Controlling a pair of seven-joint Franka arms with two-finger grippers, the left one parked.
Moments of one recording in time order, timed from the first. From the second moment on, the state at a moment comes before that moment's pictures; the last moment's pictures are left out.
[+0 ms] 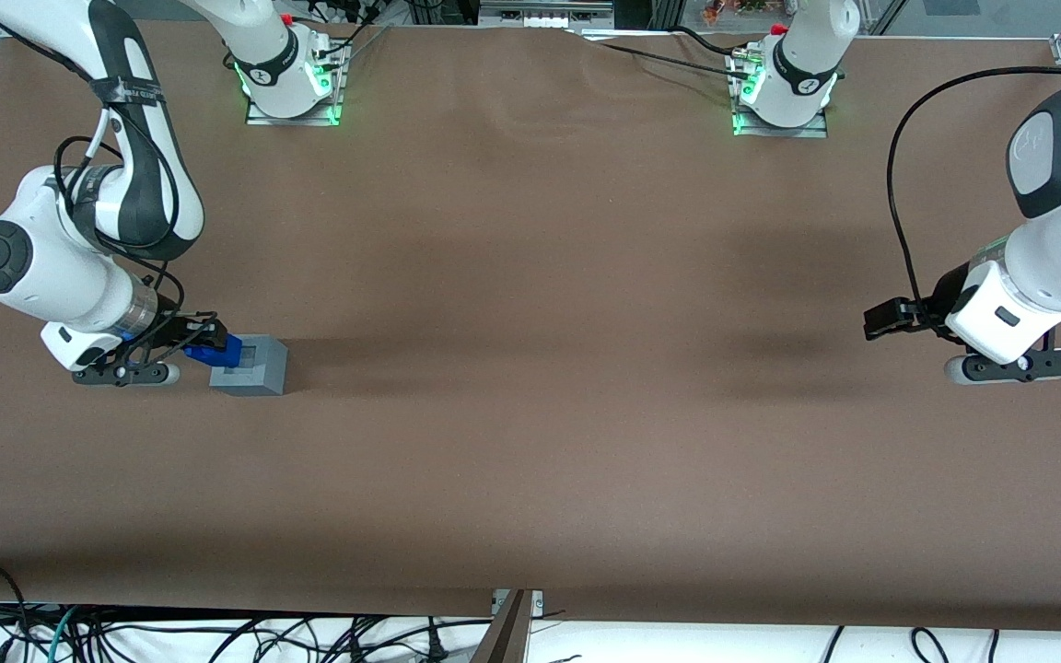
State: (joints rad) arm 0.29 0.33 -0.28 -1.89 0.13 2.19 -0.08
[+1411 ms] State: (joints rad) arm 0.30 0.35 -0.28 -1.93 0.15 2.27 -0.08
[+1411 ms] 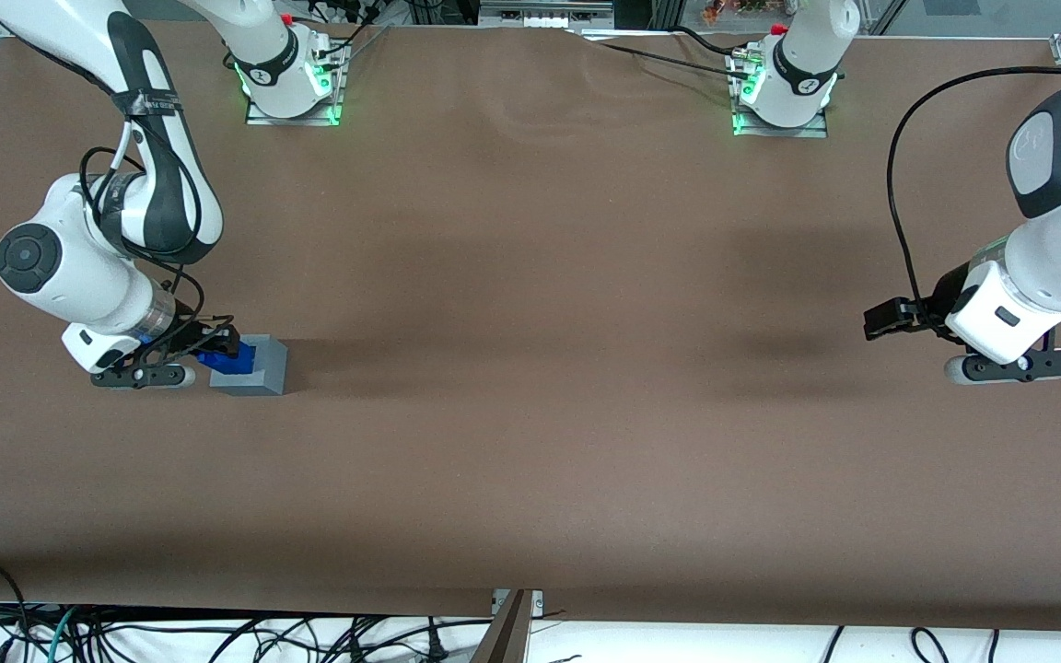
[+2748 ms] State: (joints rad) arm 0.31 0.38 -0.26 -1.93 0.18 2.32 -0.08
